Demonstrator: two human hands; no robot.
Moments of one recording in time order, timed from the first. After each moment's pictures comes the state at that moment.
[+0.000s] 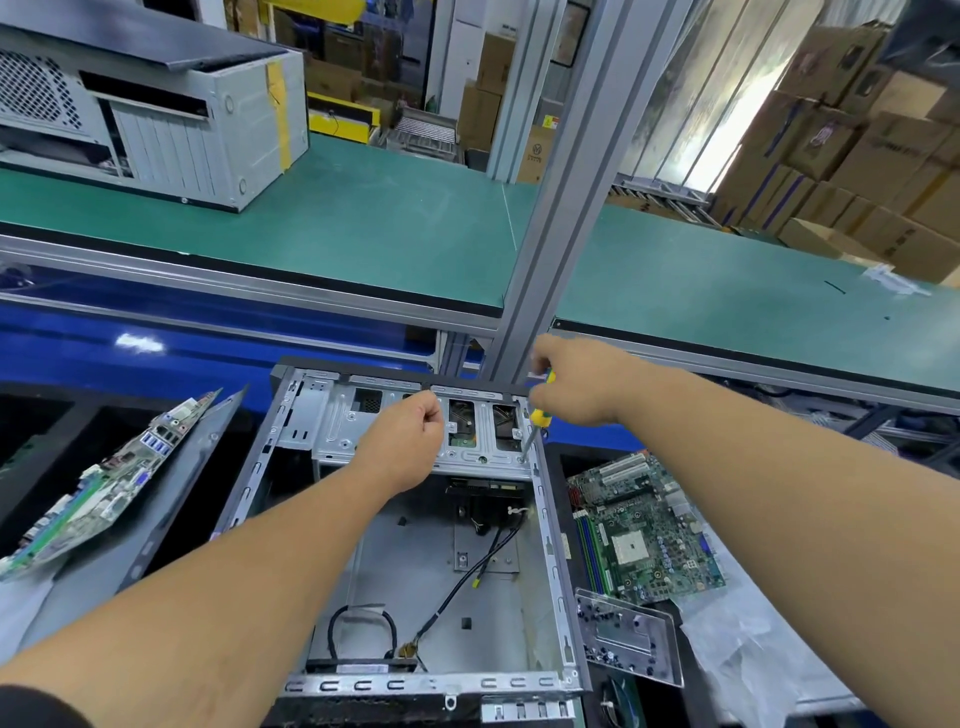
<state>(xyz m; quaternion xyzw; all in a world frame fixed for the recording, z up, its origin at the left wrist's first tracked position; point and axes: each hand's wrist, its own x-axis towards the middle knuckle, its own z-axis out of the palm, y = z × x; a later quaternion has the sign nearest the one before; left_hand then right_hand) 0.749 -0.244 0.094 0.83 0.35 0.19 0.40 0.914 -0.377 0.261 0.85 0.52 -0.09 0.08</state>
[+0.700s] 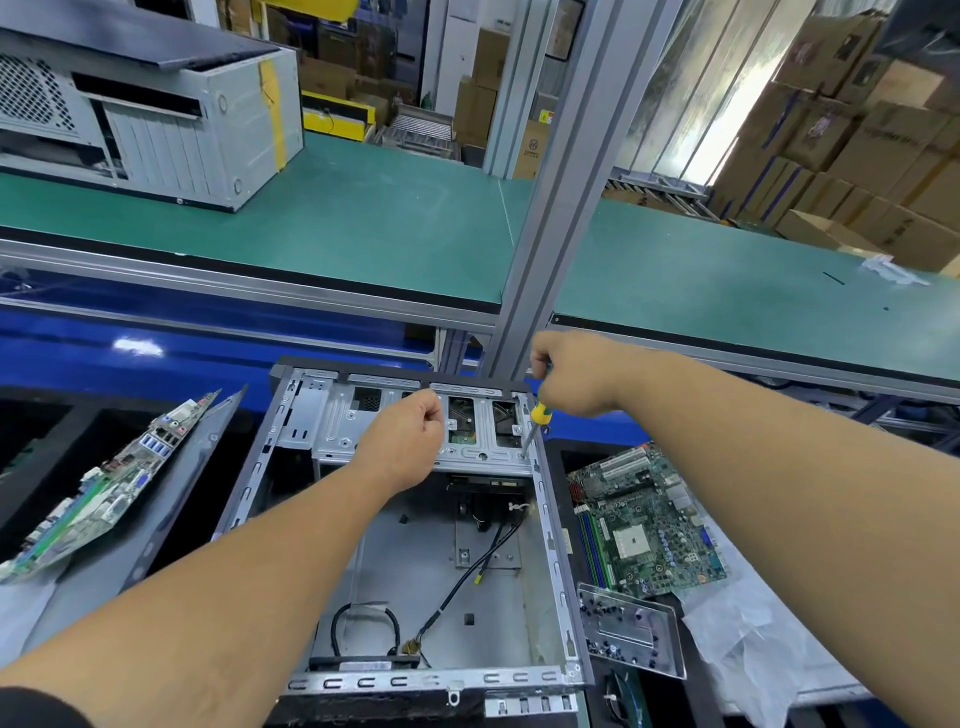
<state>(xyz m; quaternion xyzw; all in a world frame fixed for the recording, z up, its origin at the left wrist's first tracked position) 0.748 -0.245 0.095 0.84 0.34 0.18 0.38 0.912 -0.372 0.267 0.86 0.49 -0.14 0.05</state>
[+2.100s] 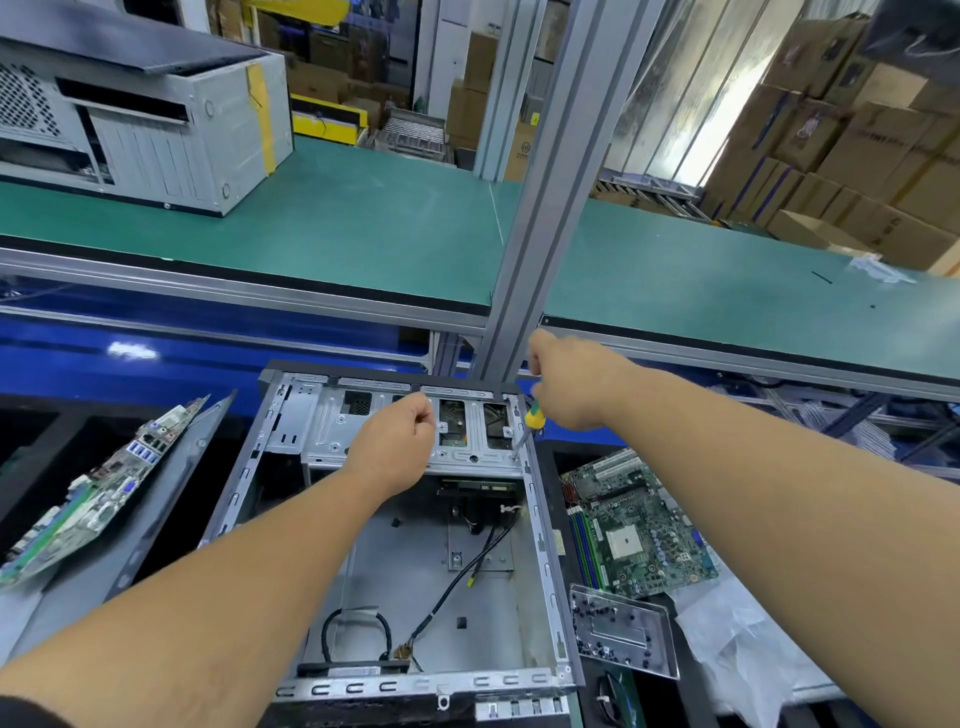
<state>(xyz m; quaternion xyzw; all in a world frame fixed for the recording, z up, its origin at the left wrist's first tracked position) 0.750 -0.246 0.090 0.84 0.34 0.19 0.38 0.906 -0.383 0.263 0.85 0.51 -0.06 0.10</state>
